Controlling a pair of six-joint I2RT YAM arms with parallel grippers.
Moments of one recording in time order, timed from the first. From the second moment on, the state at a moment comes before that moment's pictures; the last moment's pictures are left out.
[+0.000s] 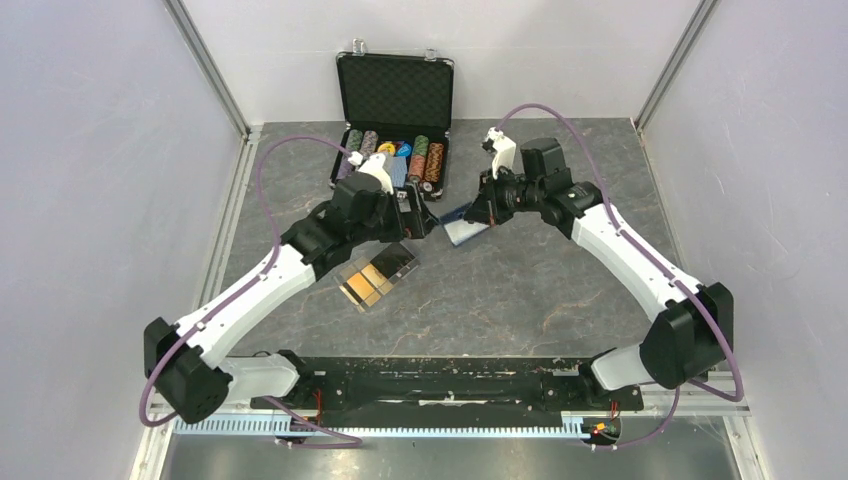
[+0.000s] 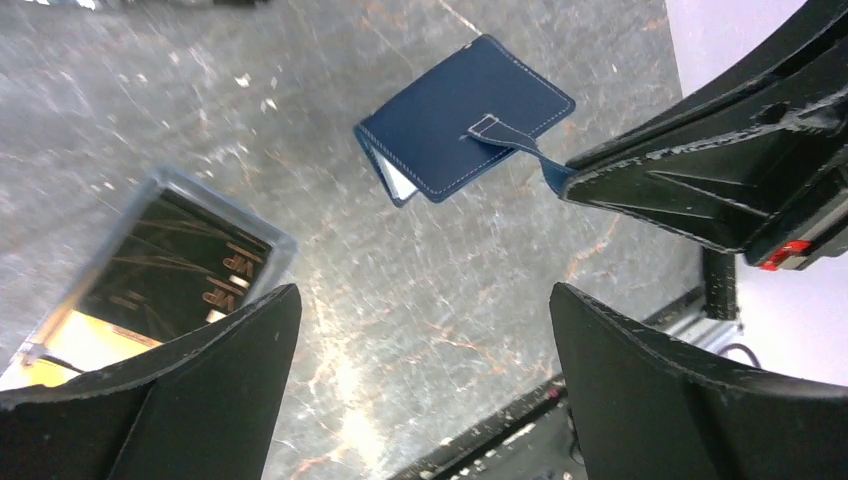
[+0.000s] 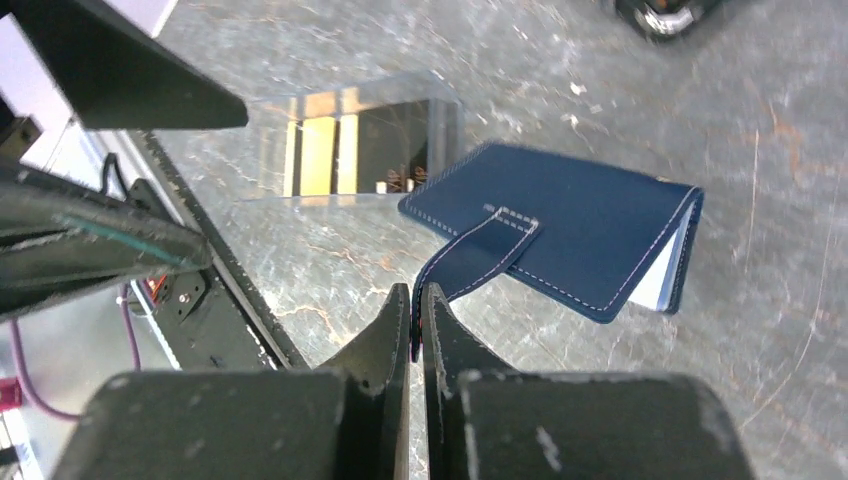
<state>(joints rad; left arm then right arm) -0.68 1.26 1.10 -0.41 0.01 -0.68 0.44 1.44 1.22 -0.44 -0.51 0.16</state>
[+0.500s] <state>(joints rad) -0.68 1.21 1.04 -0.38 0.16 -0.16 0.44 1.43 1.31 -0.51 -0.71 0.06</state>
